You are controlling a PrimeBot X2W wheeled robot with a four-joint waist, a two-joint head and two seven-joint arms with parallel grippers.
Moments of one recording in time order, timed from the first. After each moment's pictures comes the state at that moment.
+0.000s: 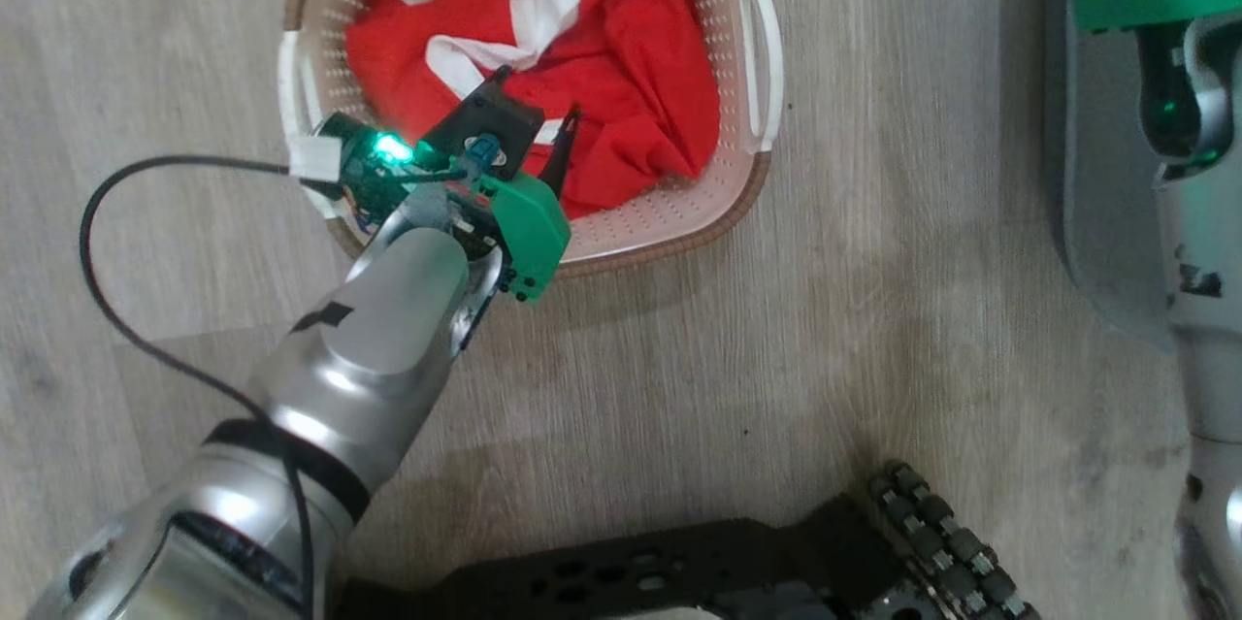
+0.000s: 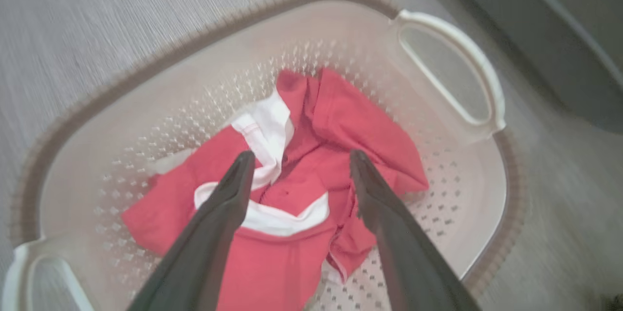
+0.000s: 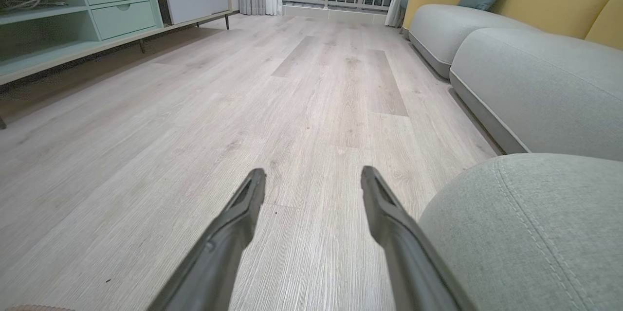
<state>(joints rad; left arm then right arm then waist) -0.92 0.03 -0.80 0.94 -0.39 0.09 -0.26 -0.86 -0.23 0.08 0.30 0.22 0.13 -0.26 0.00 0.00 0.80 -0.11</state>
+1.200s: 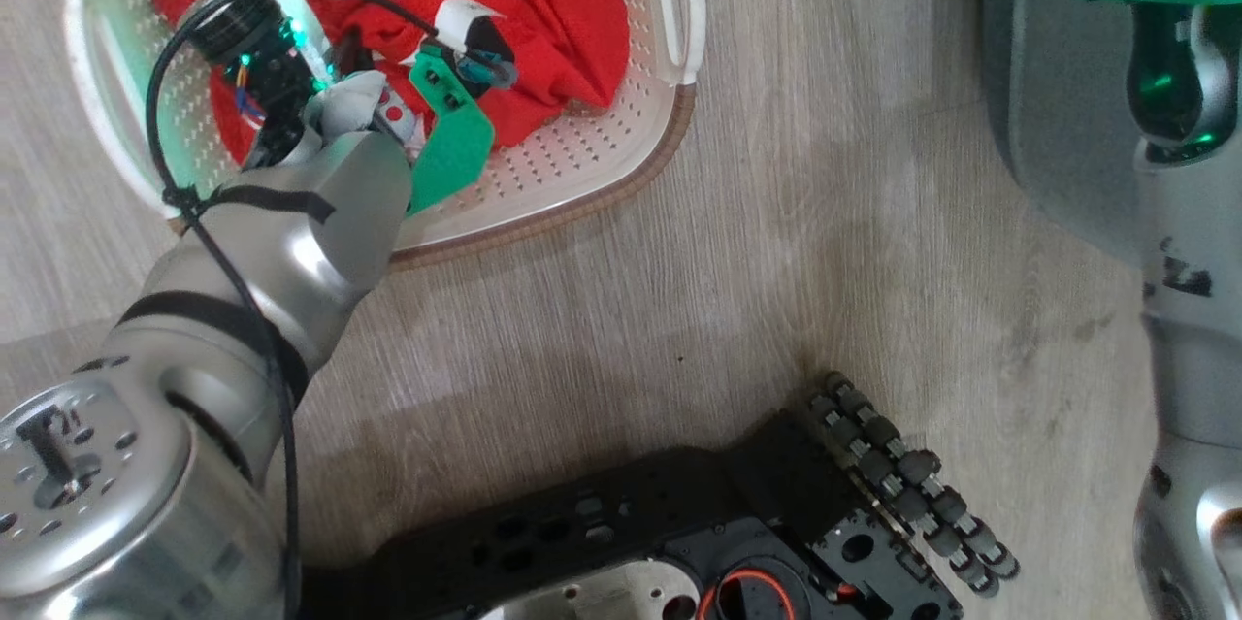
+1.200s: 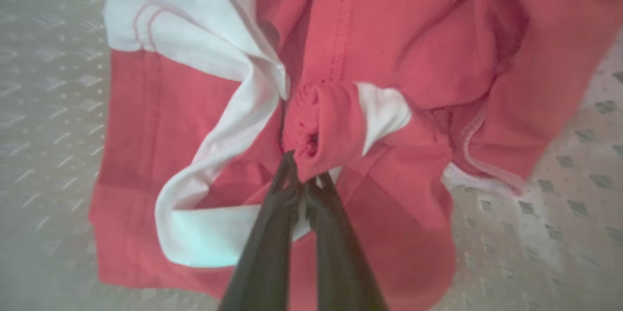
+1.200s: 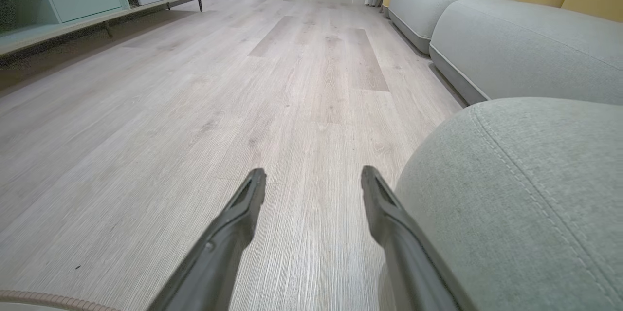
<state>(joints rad) -1.22 0.04 -1.25 1.29 -0.23 0.18 0.16 -0.87 -0.16 0.05 0.17 0.26 0.13 -0.26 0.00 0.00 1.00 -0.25</state>
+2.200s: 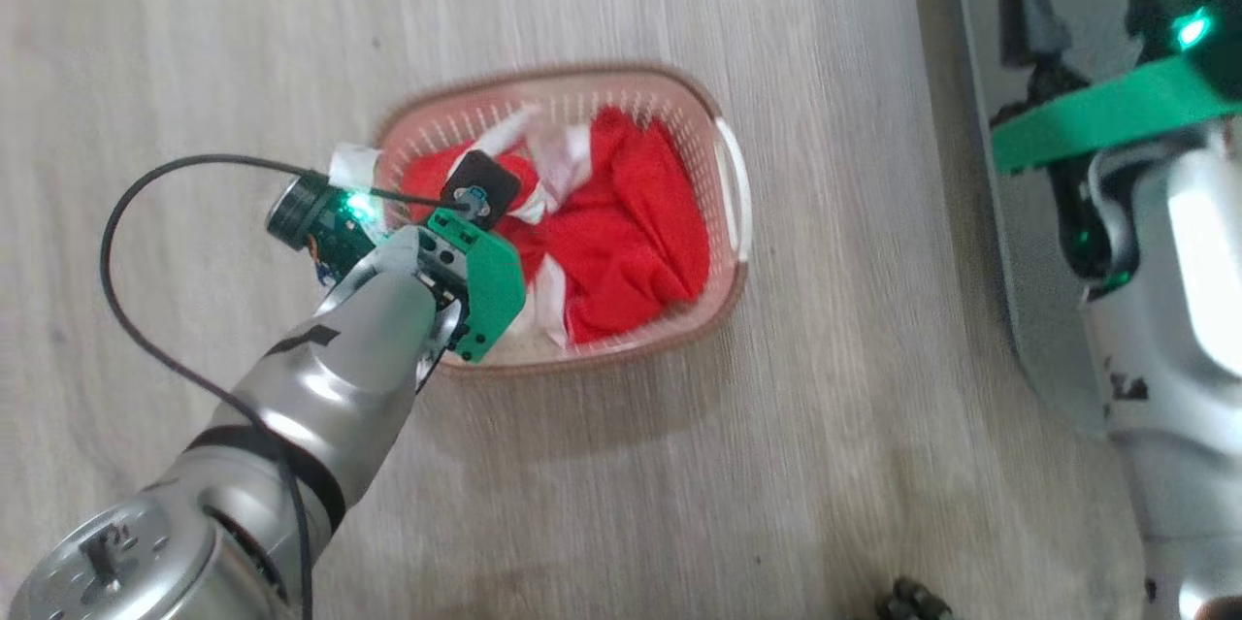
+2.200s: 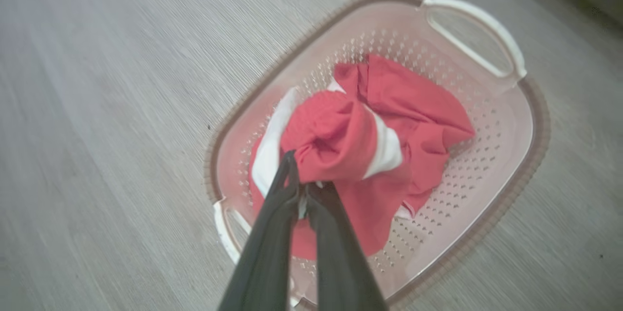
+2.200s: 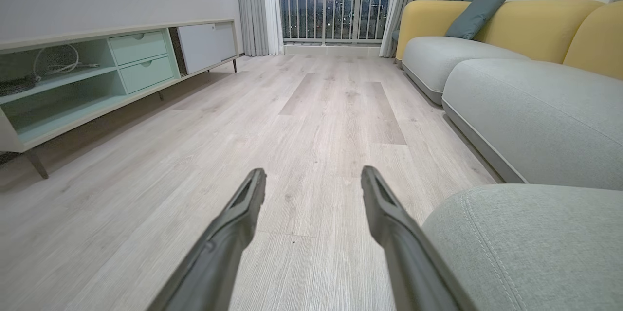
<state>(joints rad) -0.98 0.04 -1.14 1.21 -0.56 0.07 -0.18 -0.70 -0.20 0.10 0.33 0.27 0.13 -0.26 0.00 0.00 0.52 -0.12</state>
